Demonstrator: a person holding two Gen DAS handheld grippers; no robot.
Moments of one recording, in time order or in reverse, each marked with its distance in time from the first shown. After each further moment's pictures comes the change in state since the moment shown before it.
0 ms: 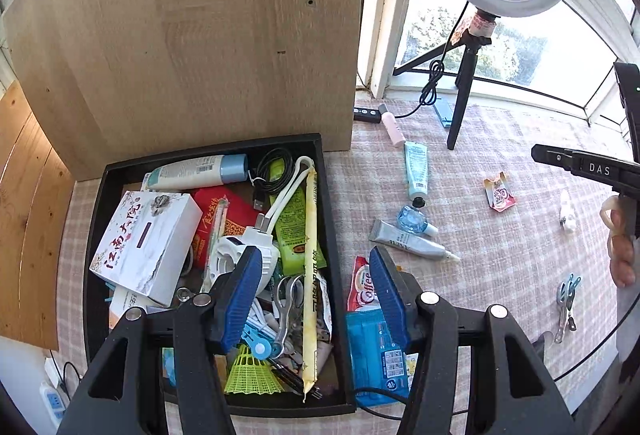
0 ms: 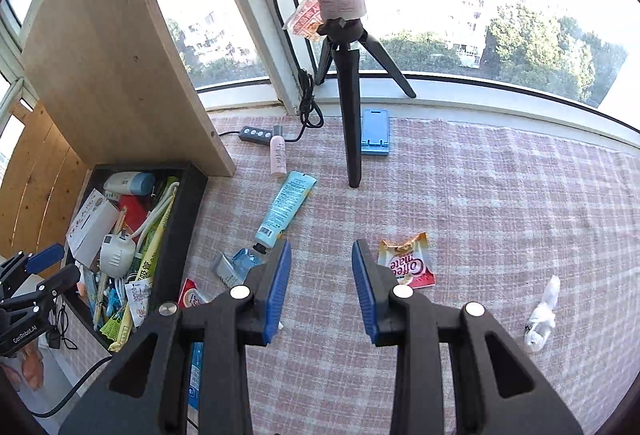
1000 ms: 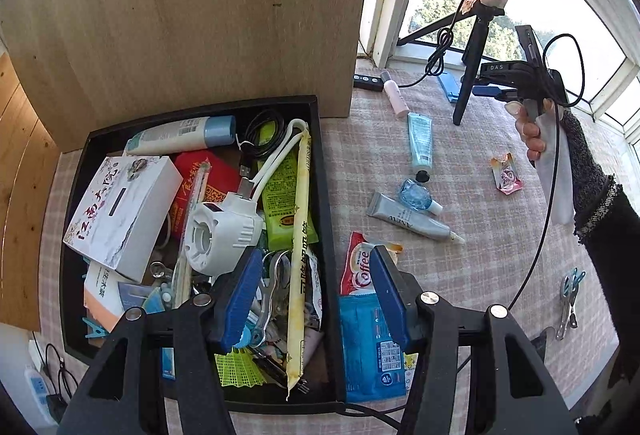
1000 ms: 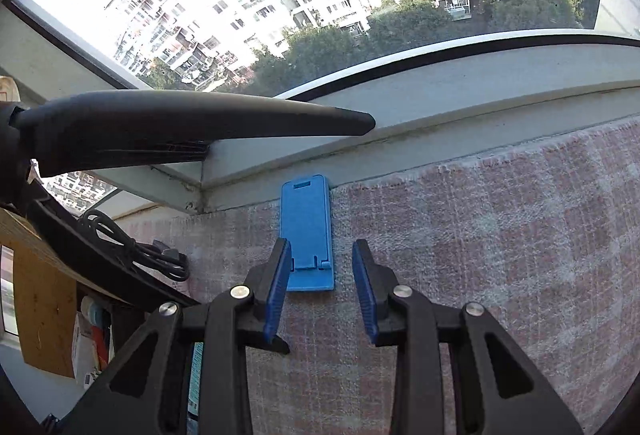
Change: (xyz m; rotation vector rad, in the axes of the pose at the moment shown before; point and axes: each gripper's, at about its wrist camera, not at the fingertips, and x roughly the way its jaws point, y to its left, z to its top) left arm 0.032 0.004 -0.016 -0.051 0.079 -0.009; right arm 0.182 -0.097 0.097 0.240 0.017 0.176
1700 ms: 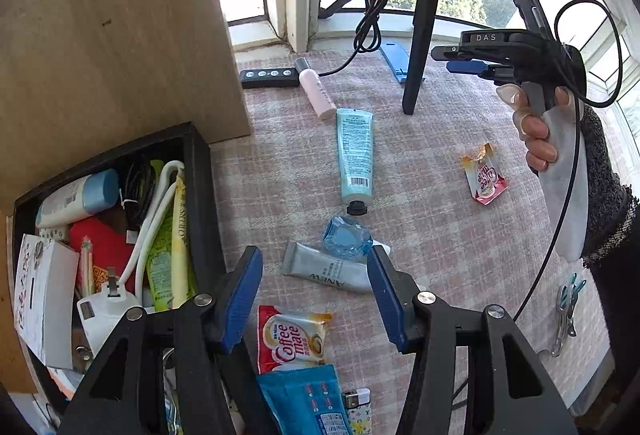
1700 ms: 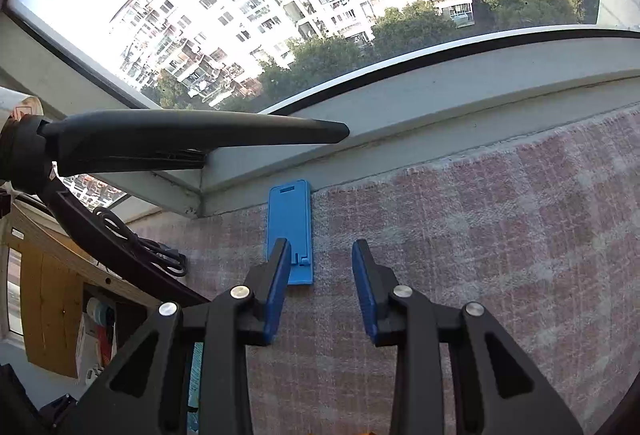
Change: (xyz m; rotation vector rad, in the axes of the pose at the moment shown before) left arm 0.090 -0.097 0.062 0.157 0.107 -0.083; right arm -0.019 -0.020 -0.009 0.025 -0.037 0.015
